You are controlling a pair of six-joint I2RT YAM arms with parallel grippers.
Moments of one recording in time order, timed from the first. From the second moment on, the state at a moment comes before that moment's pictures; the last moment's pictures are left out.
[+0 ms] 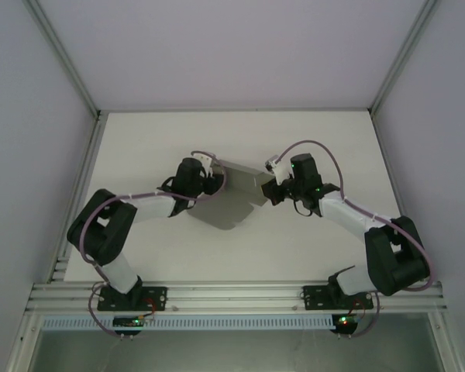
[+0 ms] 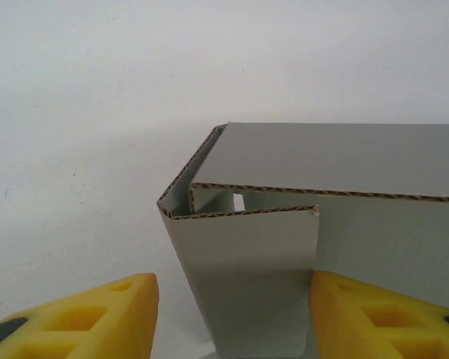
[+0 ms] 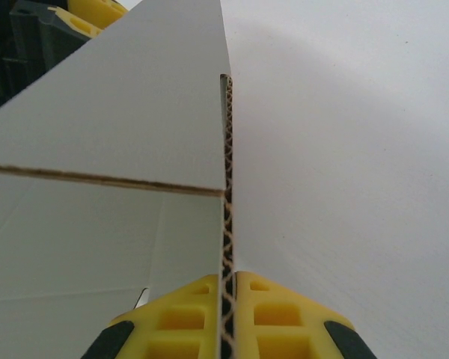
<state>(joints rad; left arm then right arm) -0.56 1.68 0.80 0.34 0.02 -0.26 0.40 1.40 0.76 -0.07 -0.44 -0.07</state>
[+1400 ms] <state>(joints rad) -0.29 1.79 0.78 0.42 0.55 -0.37 0.34 1.45 0.79 -0.09 -0.48 -0.08</state>
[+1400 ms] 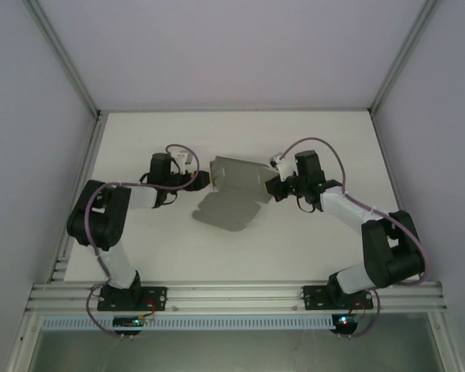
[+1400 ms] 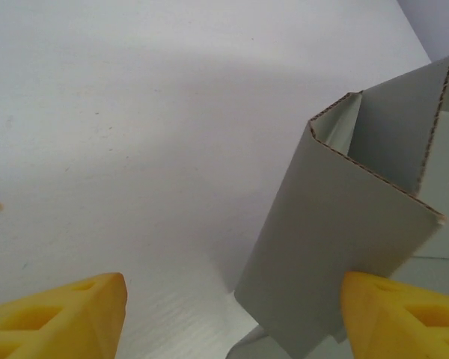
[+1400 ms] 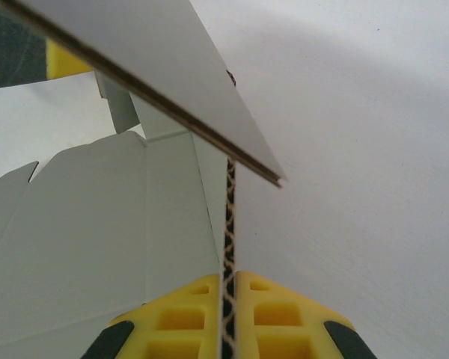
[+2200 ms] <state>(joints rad) -0.34 1.73 0.71 0.47 0.53 -0.37 0.34 1.44 0.80 -0.09 -0.43 -0.09</state>
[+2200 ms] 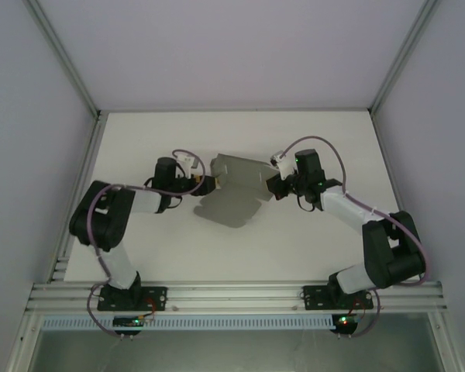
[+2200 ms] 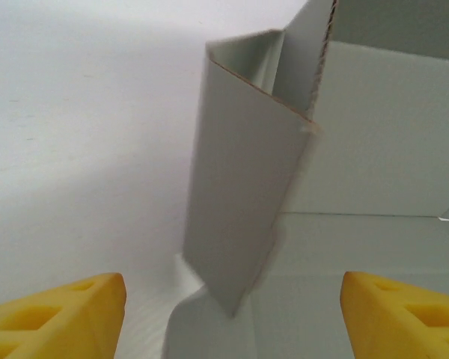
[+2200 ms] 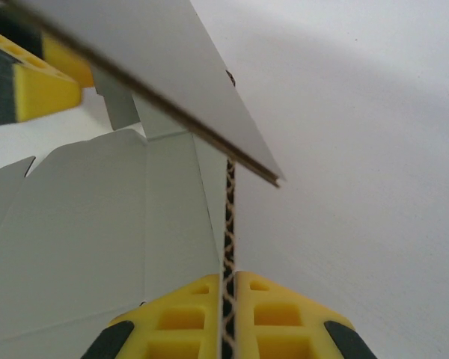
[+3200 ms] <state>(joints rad) -0.48 1.75 0.91 0.24 0.18 -0.18 0.35 1.29 0.81 -0.21 -0.20 -0.13</state>
